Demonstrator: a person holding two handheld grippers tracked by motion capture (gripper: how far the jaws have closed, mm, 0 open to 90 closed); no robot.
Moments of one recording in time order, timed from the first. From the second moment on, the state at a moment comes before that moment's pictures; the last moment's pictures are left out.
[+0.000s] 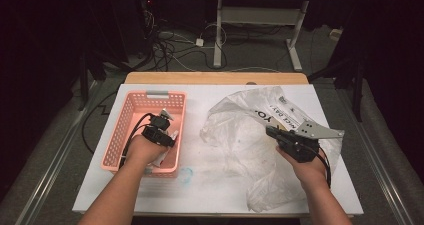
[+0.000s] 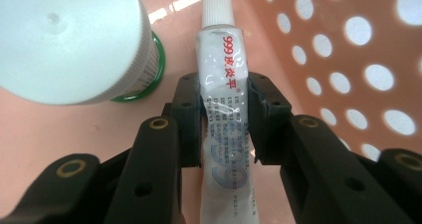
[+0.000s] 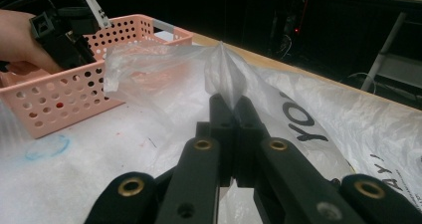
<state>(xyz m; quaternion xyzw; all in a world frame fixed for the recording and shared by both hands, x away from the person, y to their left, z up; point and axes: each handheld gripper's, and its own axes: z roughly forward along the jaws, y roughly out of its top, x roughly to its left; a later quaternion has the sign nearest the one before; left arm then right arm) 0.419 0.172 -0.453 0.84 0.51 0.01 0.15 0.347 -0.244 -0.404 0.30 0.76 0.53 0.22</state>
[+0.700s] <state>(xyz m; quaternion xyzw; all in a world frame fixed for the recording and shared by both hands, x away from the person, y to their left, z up) 0.404 0.177 -0.428 0.84 0.49 0.06 0.23 0.345 -0.246 -0.402 0.30 0.75 0.54 0.23</state>
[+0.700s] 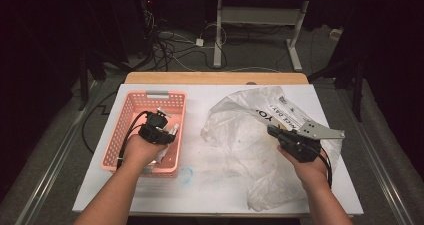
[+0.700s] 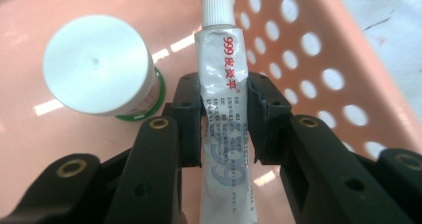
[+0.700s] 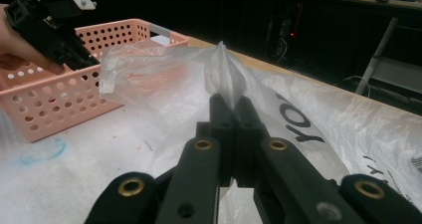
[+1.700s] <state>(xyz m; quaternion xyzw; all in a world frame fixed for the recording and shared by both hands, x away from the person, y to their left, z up) 0.354 0.192 -0.402 0.79 0.46 0.14 0.38 0.343 -0.246 -0.401 0.30 0.75 0.54 0.24</state>
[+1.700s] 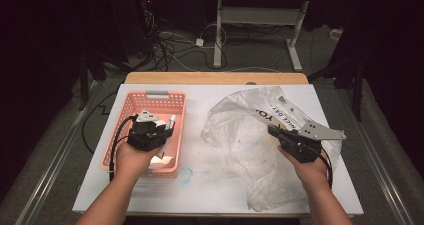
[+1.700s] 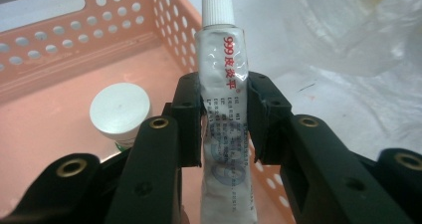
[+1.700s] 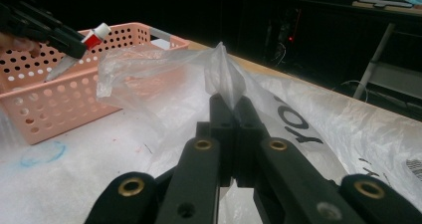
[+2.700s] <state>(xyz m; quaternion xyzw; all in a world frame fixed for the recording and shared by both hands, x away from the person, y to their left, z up) 0.313 0.155 -0.381 0.79 0.39 0.14 0.46 0.343 -0.246 -0.401 0.30 0.75 0.54 0.24</state>
